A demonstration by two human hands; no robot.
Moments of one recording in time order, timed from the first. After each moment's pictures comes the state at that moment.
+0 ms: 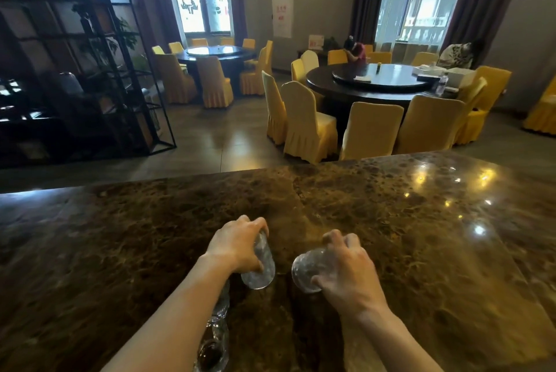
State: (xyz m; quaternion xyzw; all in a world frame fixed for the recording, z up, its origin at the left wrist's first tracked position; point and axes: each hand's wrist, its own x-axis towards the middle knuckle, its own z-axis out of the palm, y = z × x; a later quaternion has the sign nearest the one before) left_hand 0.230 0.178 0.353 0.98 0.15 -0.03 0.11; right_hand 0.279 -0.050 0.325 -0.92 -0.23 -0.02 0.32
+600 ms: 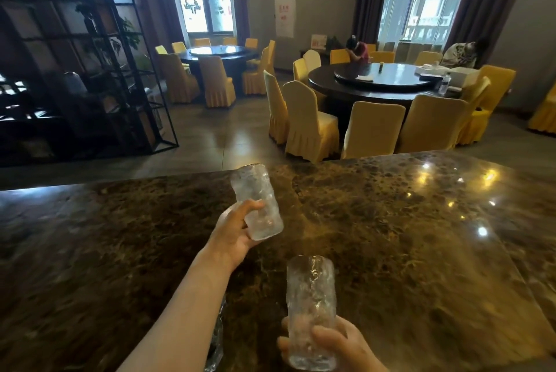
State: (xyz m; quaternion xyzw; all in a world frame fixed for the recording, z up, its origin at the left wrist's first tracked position) left_hand 0.238 0.162 0.364 0.44 0.26 0.10 0.85; right_hand 0.210 -0.097 0.294 -0.47 -0.08 0.49 0.73
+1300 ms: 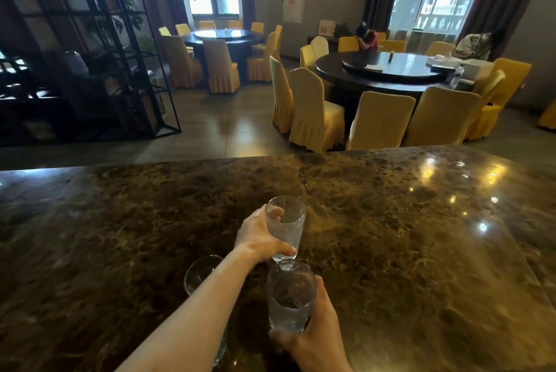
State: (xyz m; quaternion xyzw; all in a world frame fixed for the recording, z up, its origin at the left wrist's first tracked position) left_hand 0.258 0.159 0.302 0.85 0.23 0.09 0.46; right_hand 0.207 -0.031 0.244 -0.78 -0.22 0.12 0.57
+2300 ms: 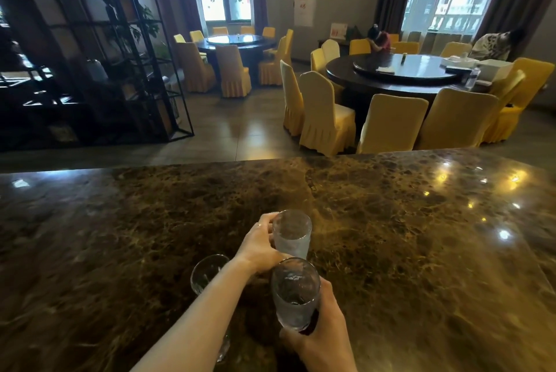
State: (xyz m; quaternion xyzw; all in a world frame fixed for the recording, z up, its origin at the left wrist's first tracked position) left_hand 0.237 0.149 0.310 0.85 0.22 0.03 0.48; right_hand 0.211 -0.041 0.242 -0.79 -0.23 0.13 0.55
